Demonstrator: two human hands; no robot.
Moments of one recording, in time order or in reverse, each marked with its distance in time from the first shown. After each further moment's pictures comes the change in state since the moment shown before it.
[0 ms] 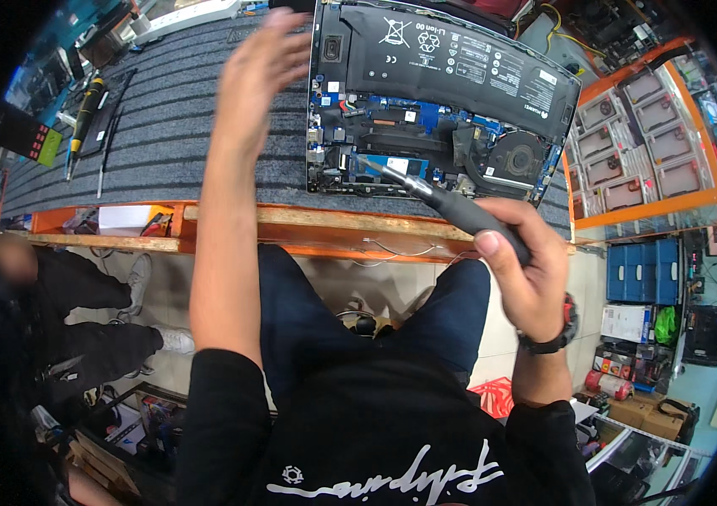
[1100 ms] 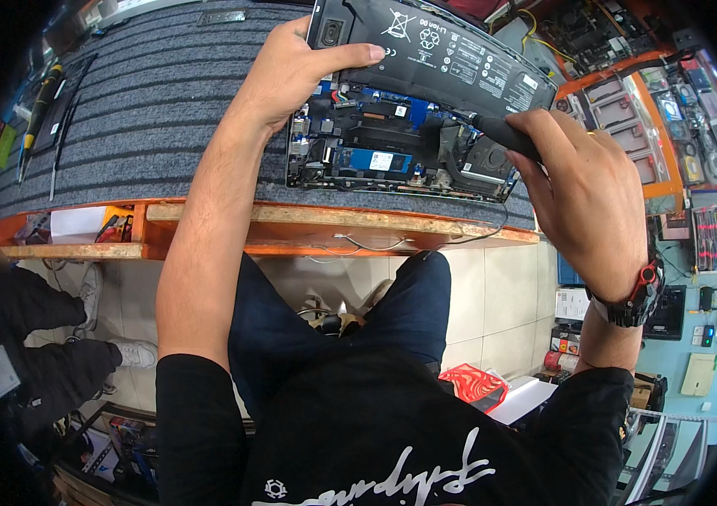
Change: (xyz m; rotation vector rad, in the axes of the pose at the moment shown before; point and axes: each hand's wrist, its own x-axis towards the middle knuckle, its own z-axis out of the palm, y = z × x) left_hand 0.007 -0.022 0.025 -0.007 -0.389 -0.013; right_hand 0.076 -0.075 -0.038 -1.363 -0.287 -0.351
